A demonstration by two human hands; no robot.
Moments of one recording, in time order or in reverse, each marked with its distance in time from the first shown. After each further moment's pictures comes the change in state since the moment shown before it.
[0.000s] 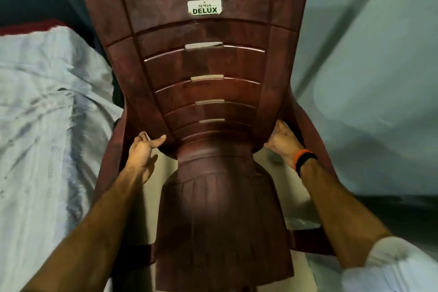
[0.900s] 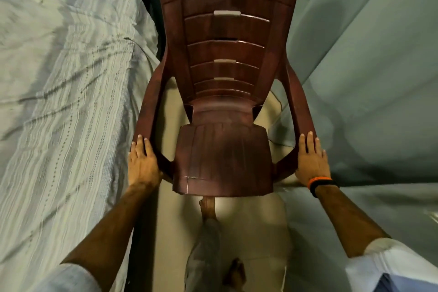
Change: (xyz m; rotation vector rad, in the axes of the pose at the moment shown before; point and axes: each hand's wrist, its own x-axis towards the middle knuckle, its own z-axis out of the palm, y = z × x) left_hand -0.218 -0.096 -0.141 1.556 0.209 0.169; right_hand -0.204 0.063 -0.044 -1.551 0.129 -0.175
